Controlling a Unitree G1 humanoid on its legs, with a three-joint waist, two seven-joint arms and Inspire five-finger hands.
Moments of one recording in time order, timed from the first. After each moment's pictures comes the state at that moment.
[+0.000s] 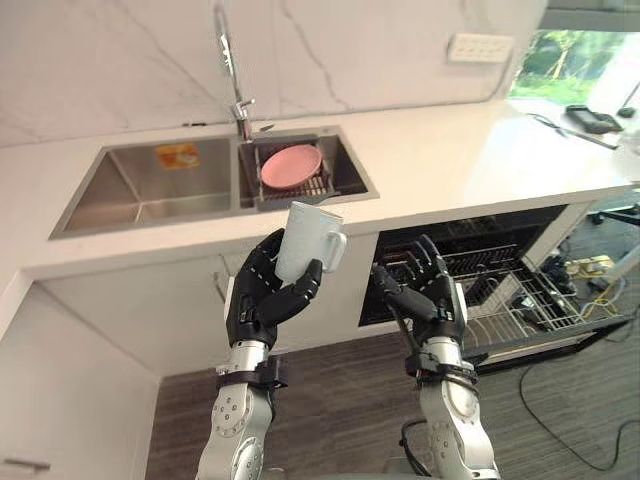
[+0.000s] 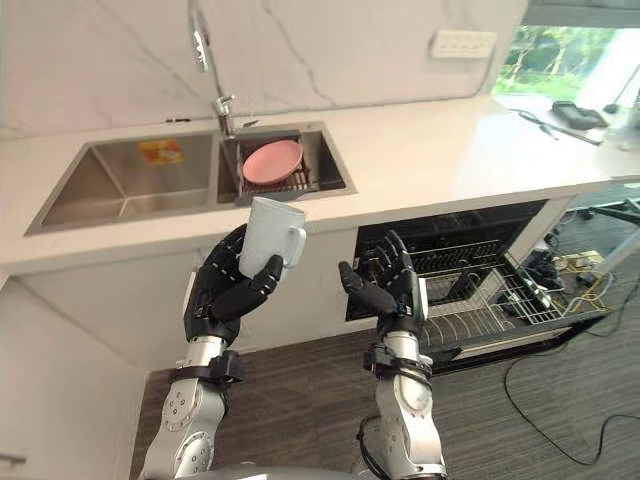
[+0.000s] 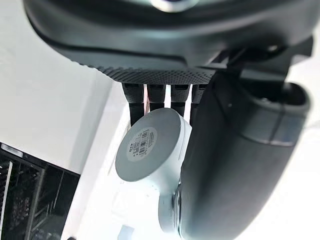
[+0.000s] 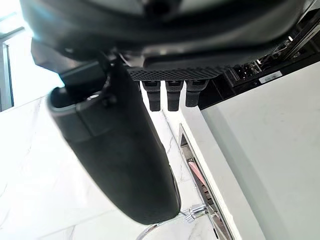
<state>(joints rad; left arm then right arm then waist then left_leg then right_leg) 0.24 0.05 -0.26 -0.21 -0.37 -0.25 0.18 0.14 0.02 0.11 -0.01 0.37 -0.21 -0.10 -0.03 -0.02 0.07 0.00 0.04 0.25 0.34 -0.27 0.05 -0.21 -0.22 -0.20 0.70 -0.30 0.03</state>
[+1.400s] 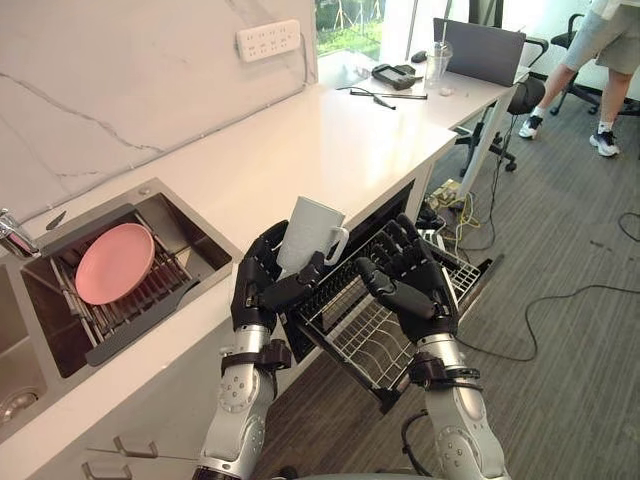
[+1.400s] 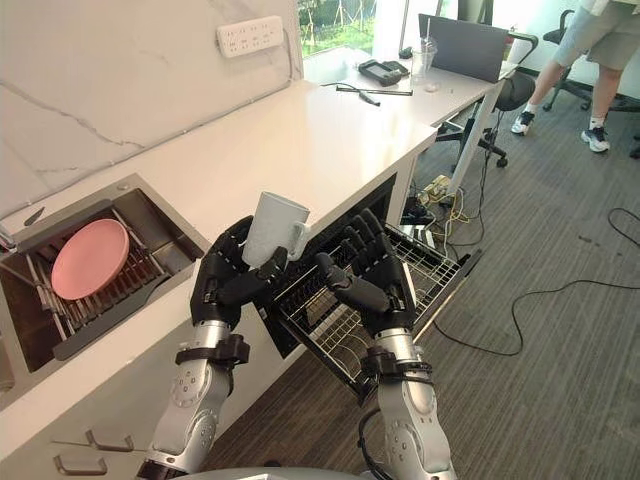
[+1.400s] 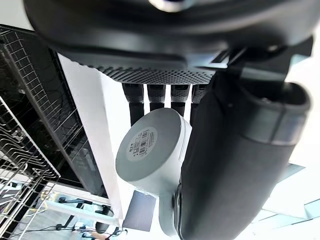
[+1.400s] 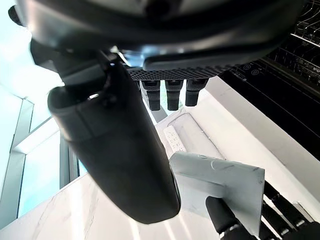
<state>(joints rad) 0.10 0.06 -0.22 -0.01 -0.31 -0.26 0.20 0.21 -0.07 0.21 -0.17 0.60 -0.22 0.07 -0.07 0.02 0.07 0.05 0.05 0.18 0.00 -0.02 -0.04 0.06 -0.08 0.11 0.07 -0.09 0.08</state>
